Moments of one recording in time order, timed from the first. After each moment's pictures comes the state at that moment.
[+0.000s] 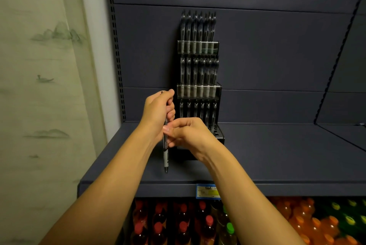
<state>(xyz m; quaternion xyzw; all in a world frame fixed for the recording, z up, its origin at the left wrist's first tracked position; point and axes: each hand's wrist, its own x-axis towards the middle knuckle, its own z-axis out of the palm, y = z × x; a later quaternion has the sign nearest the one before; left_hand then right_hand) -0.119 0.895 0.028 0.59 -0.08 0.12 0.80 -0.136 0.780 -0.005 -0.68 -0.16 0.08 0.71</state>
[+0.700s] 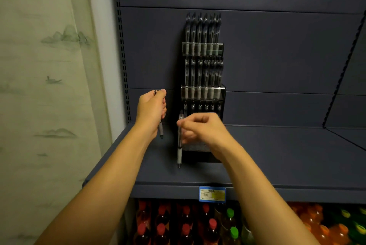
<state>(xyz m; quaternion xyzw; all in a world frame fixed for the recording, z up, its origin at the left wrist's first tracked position) -0.096 0.916 0.026 0.64 -0.04 0.22 0.73 -0.135 0.759 0.006 -0.72 -0.15 0.00 0.68</state>
